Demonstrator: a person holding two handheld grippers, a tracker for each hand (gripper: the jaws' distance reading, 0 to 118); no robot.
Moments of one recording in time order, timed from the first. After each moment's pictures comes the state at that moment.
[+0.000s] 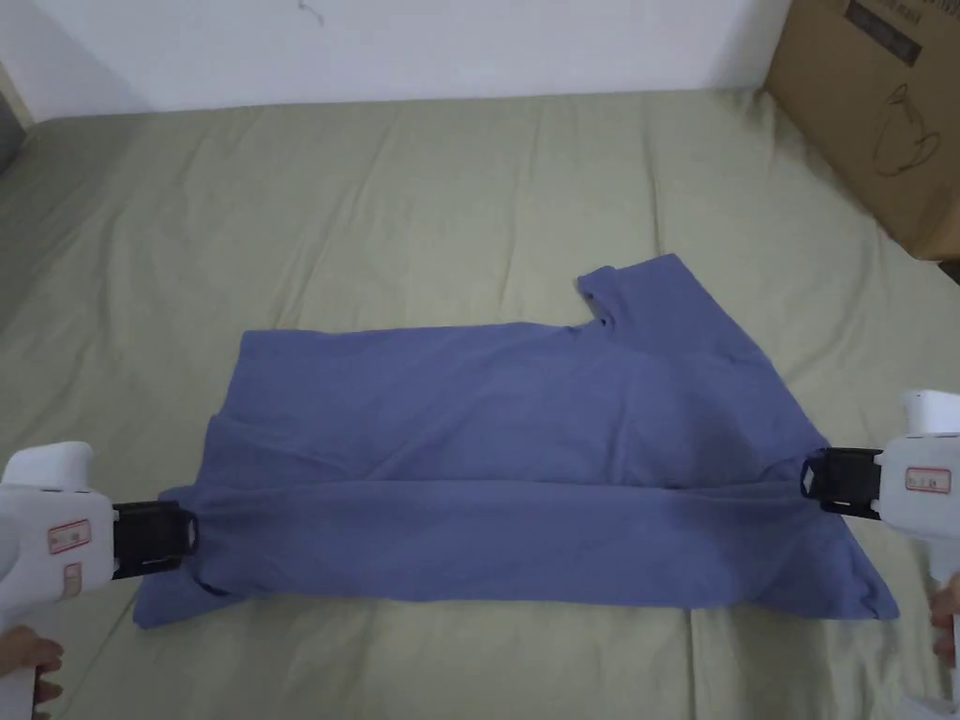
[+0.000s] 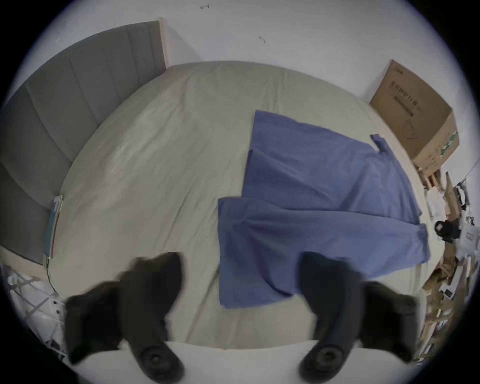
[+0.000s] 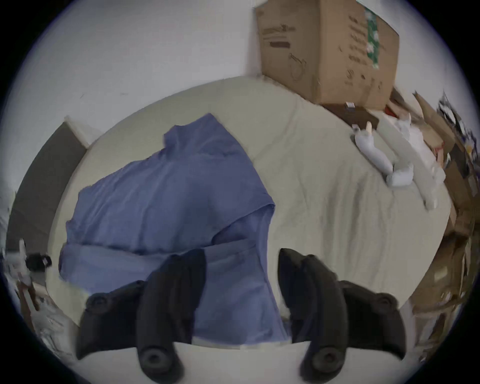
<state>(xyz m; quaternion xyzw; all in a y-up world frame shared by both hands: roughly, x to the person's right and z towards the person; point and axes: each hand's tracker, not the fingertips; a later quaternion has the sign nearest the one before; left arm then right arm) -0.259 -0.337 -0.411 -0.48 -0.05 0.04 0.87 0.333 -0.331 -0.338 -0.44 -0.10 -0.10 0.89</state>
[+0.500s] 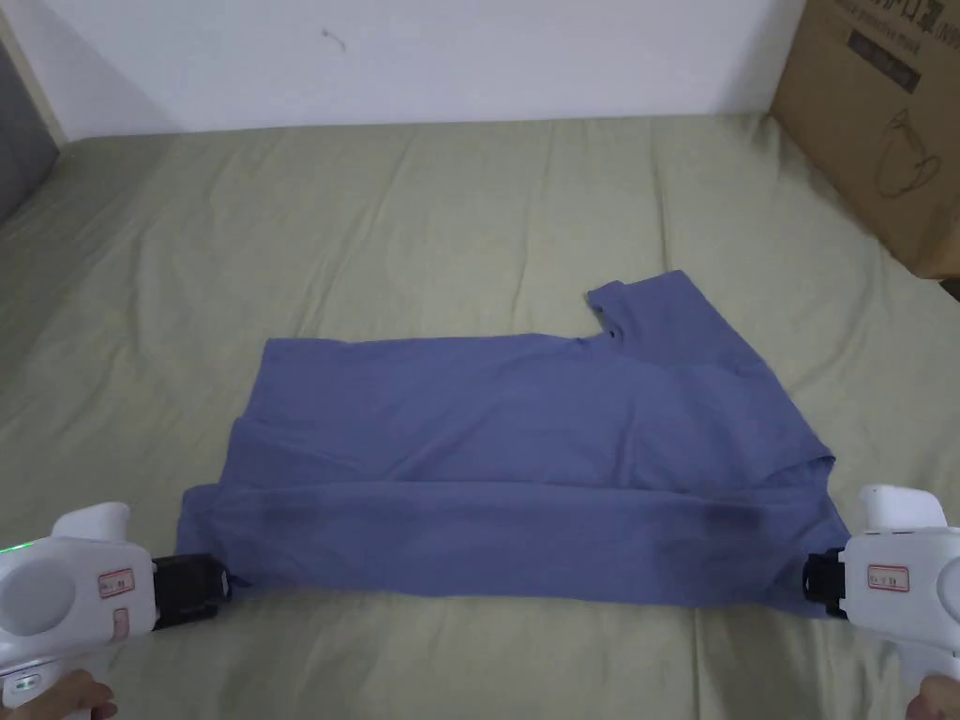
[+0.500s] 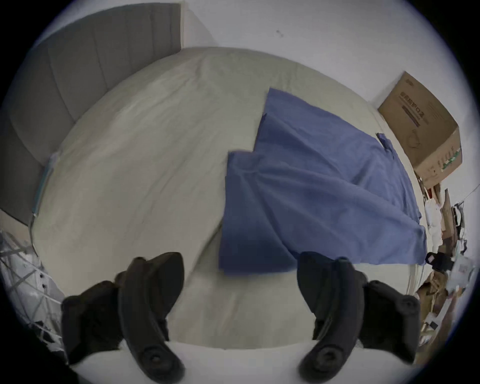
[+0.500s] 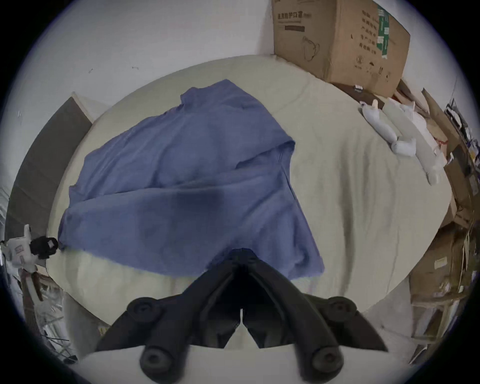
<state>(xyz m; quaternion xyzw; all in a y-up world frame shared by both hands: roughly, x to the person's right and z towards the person) -0.264 -0.384 -0.396 -0.53 -0.02 0.09 0.84 0.300 -0.365 -0.293 -0.50 -0.10 -0.12 0.85</state>
